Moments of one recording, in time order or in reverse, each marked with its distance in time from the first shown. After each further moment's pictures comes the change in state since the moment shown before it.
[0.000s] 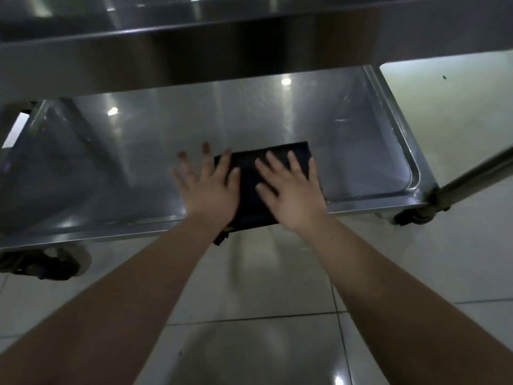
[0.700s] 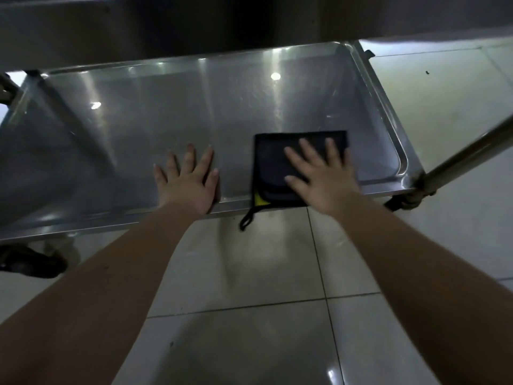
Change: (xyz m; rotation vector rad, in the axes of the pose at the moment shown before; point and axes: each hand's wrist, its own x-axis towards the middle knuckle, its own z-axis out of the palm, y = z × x) left_hand 0.008 -0.035 0.009 0.106 -0.098 0.061; right_hand -0.018 0.062 -0.023 -0.264 -0.164 0.189
